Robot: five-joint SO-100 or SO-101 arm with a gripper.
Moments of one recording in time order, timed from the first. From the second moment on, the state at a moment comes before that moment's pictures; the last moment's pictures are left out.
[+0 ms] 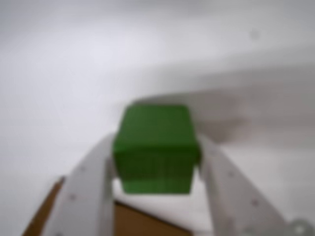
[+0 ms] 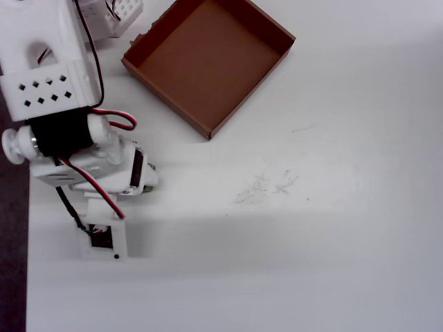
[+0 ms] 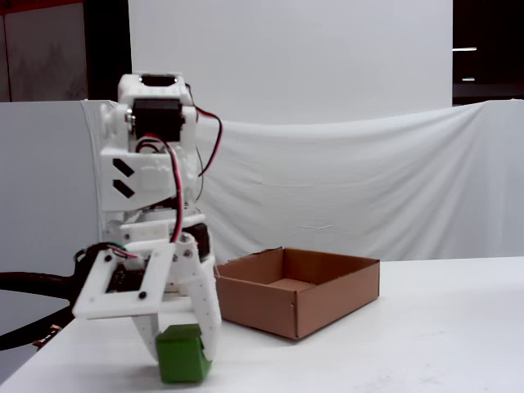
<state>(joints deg) -15.6 82.8 104.2 48.2 -53.4</state>
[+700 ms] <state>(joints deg) -23.0 99.2 95.7 72.7 -48.0</state>
